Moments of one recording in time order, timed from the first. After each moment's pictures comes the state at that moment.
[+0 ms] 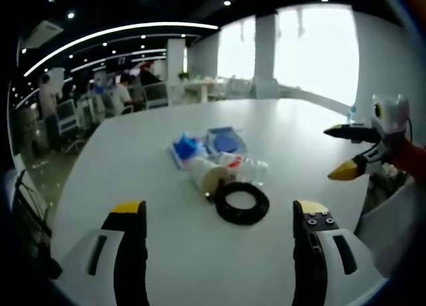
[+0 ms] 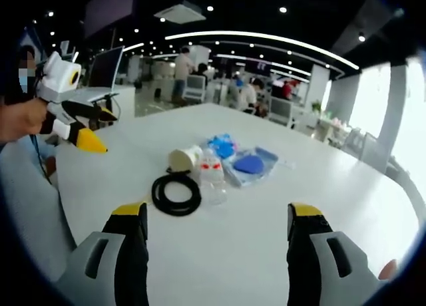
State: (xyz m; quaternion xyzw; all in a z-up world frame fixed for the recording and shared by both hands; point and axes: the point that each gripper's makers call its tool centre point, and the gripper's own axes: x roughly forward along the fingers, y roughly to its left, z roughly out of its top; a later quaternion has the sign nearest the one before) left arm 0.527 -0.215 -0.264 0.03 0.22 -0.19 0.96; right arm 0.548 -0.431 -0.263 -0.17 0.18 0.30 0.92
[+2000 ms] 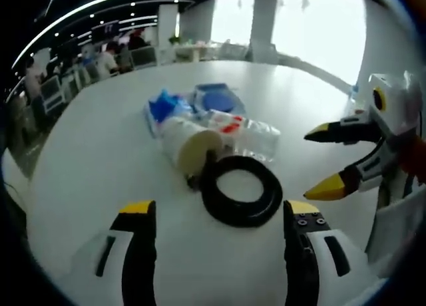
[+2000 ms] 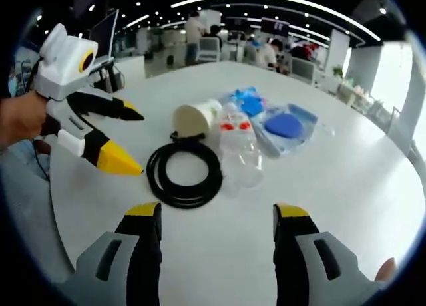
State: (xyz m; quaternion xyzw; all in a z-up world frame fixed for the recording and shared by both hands) left arm 0.582 -0.253 -0.356 0.03 0.34 -0.21 0.92; right arm 0.586 -0.384 -0.359 -0.17 0.31 0.34 0.87
